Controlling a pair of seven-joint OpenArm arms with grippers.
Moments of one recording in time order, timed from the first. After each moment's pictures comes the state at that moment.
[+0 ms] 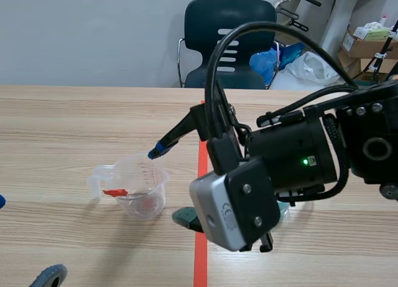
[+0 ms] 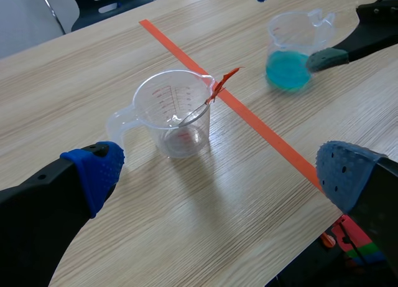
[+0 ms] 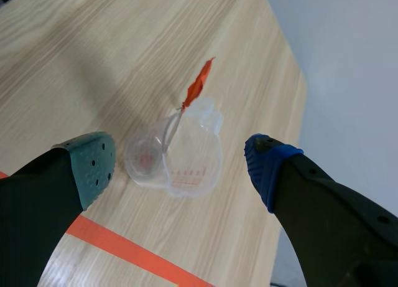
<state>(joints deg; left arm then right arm) 71.6 -40.0 -9.7 120.0 -12.4 -12.4 -27.7 15.9 44.3 -51.9 106.4 -36.6 29.4 31.0</state>
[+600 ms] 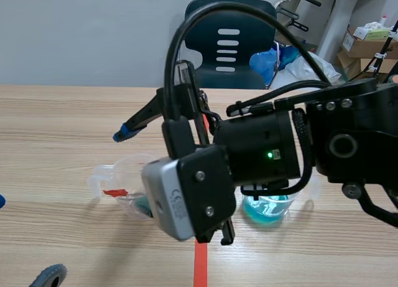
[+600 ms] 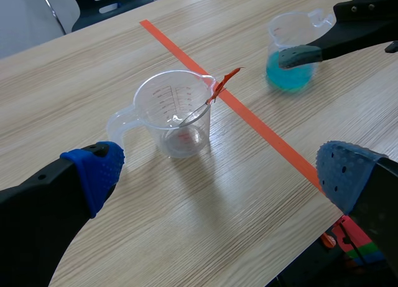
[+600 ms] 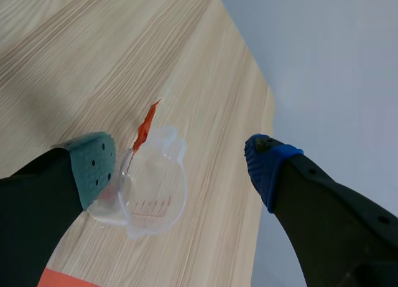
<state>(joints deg) 71.6 -40.0 -9.7 120.0 -12.4 -12.4 -27.7 15.9 37.4 -51.9 106.4 -36.6 28.3 27.6</state>
